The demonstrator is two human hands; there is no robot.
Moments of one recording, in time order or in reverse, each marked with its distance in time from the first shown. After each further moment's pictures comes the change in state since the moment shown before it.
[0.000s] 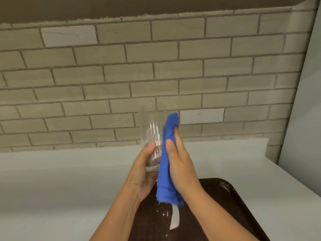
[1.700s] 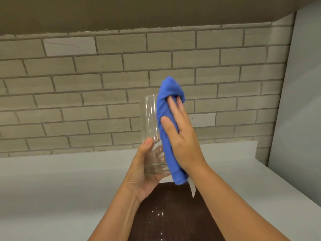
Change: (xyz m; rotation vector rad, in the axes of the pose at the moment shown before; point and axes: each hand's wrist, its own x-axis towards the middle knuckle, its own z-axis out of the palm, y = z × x) left_hand -0.035 0.017 0.038 -0.006 -0.269 0.102; right_hand 0.003 -0.064 -0.023 -0.151 0.048 -0.377
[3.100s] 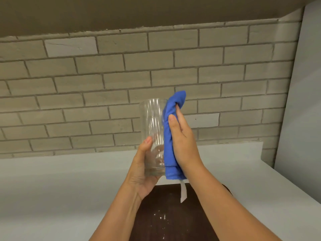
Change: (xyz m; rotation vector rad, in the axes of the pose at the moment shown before) left_hand 0.019 -0.005 -0.014 0.007 0.051 -0.003; right_hand 0.012 0.022 0.006 0.233 0.039 0.217
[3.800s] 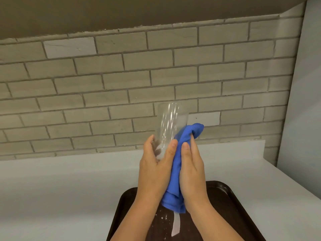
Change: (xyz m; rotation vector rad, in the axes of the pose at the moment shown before) left_hand -0.008 -0.016 0.024 0.758 0.395 0.326; right_hand -0.049 0.025 -0.005 0.132 0.148 0.138
